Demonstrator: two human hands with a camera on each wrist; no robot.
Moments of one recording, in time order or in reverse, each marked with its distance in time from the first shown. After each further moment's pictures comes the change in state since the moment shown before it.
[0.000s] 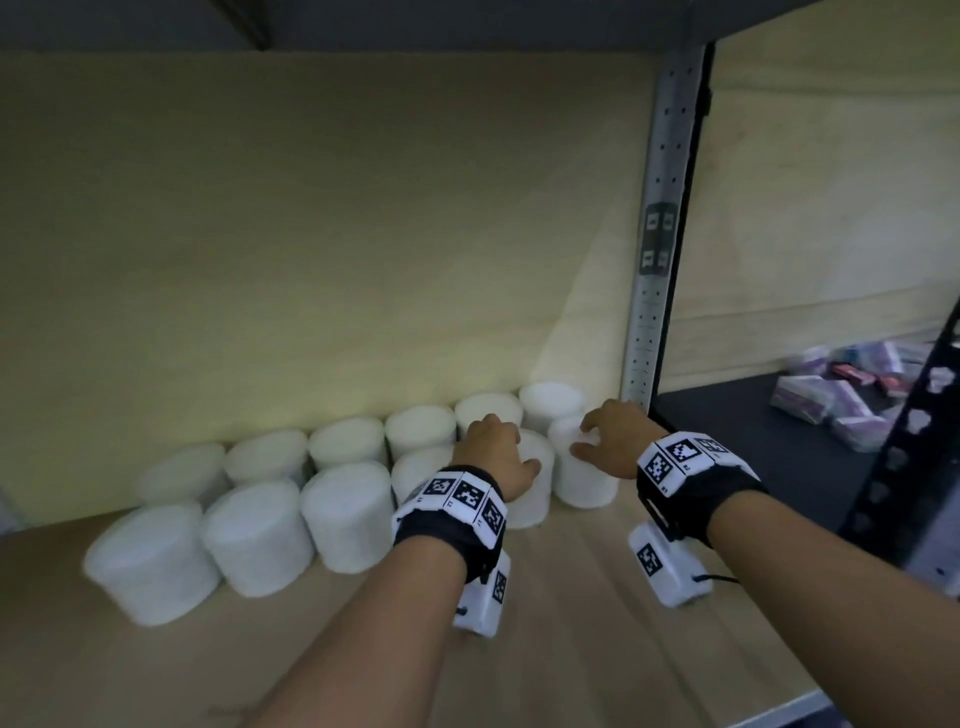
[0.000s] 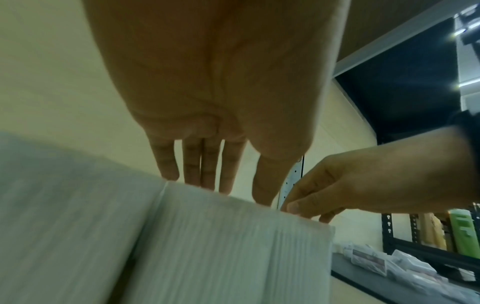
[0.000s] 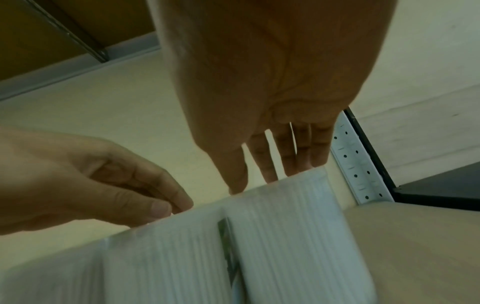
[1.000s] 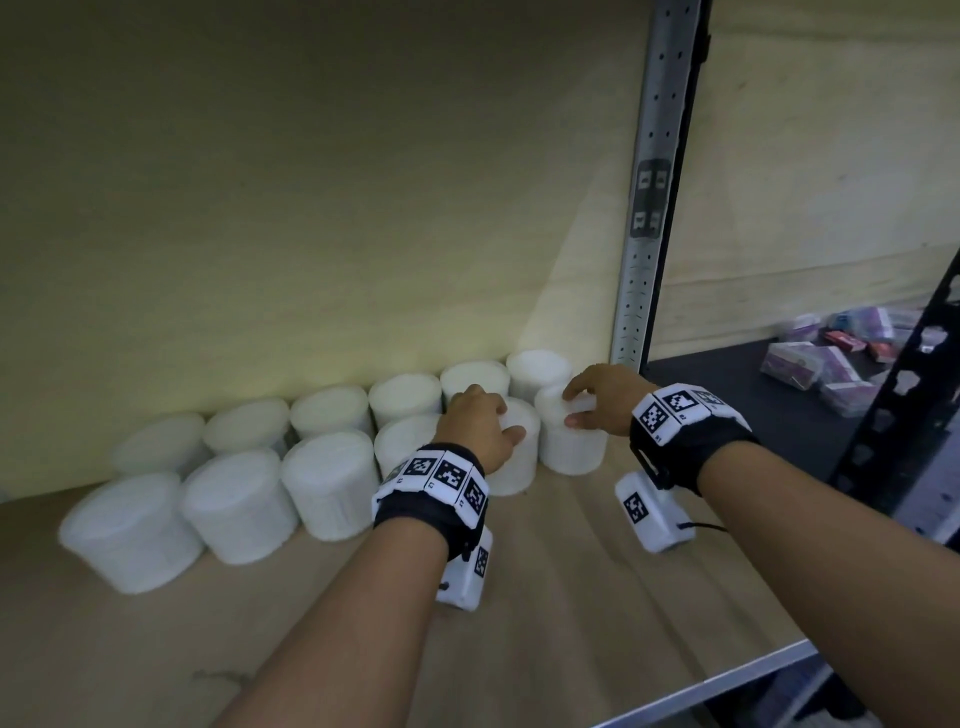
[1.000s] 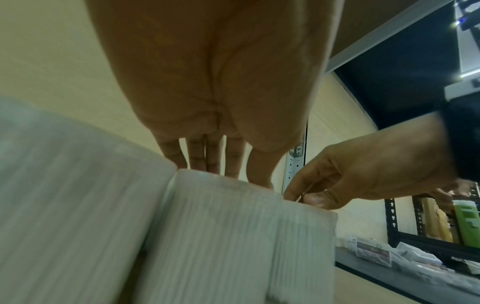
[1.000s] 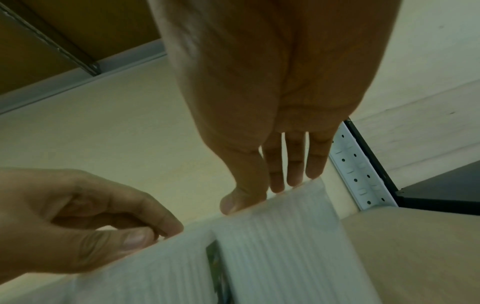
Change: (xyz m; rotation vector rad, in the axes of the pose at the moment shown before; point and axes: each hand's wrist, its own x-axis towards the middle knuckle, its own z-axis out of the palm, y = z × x) left_hand 0.000 -0.004 0.011 -0.057 0.048 -0.027; right_hand -0.001 0.009 -0.007 0.161 -0.006 -0.064
